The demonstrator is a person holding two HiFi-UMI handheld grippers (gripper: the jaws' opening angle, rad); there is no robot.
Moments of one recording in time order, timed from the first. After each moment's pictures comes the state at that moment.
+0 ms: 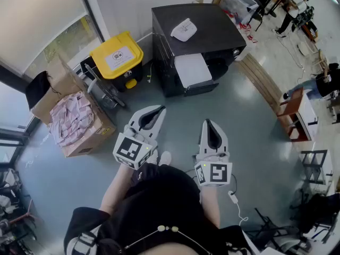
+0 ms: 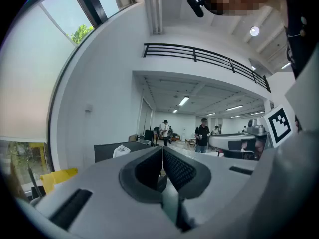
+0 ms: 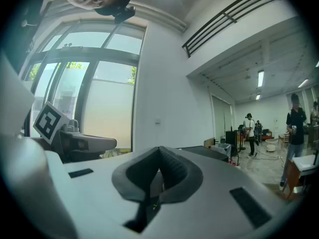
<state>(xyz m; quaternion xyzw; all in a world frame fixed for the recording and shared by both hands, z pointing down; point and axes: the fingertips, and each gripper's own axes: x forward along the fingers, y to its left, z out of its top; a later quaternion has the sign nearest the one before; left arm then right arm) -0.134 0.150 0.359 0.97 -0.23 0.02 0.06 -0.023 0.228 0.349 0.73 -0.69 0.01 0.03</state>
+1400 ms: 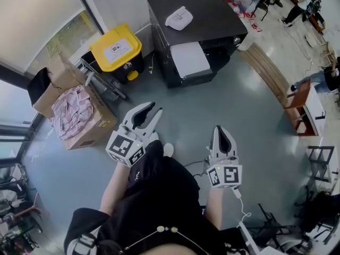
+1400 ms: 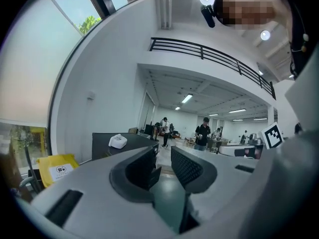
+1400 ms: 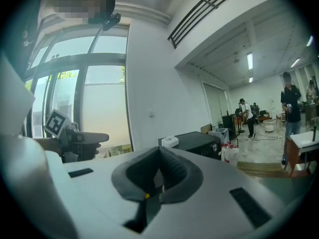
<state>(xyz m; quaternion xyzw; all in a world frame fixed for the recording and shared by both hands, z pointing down) -0.112 0.171 0.388 0.96 -0.24 0.03 0.11 0.055 0.293 0.404 0.72 -0.69 0.09 0.00</state>
